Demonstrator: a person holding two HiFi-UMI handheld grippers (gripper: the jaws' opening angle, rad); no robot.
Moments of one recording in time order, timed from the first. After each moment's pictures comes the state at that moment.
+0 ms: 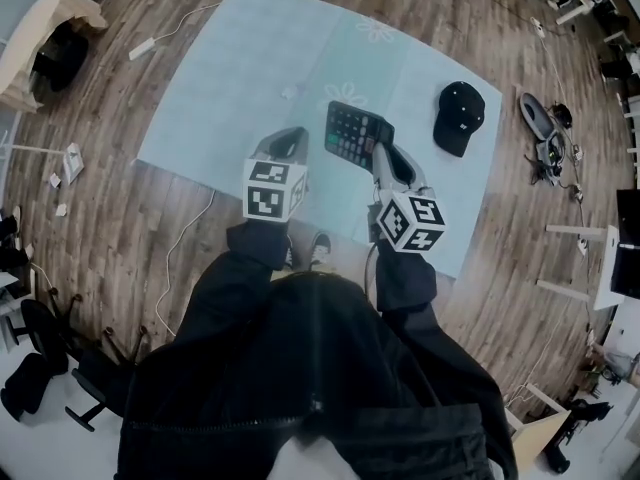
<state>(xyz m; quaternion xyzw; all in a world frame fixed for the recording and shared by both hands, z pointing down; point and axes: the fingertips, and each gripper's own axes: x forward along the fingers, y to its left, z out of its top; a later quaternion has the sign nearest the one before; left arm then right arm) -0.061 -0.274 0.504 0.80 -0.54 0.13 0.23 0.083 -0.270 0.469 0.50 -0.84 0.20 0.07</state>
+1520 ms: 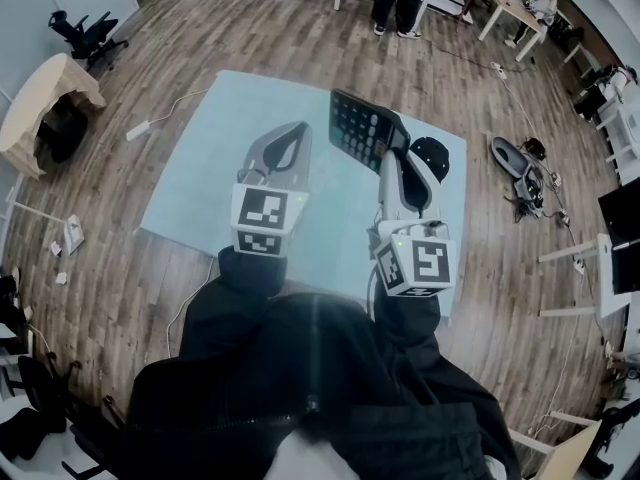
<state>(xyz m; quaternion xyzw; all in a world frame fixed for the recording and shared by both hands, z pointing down) -0.027 -0.294 0.270 0.84 -0.54 0.01 -0.05 0.104 -0.248 0.239 0.56 -0.83 -0.07 -0.07</state>
